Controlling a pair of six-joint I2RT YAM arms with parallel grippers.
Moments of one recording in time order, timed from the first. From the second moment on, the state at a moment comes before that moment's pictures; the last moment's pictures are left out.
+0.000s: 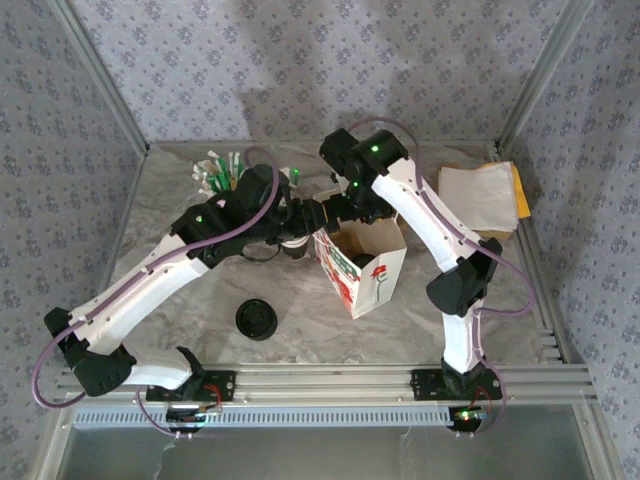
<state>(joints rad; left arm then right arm) -0.87 1.32 1.51 -0.82 0.01 -0.93 0.69 1.96 2.26 -1.69 0.02 0.35</state>
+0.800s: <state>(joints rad) -0.88 1.32 1.51 -0.82 -0.01 -0.92 0.66 1.94 2.45 -1.69 0.00 0.38</state>
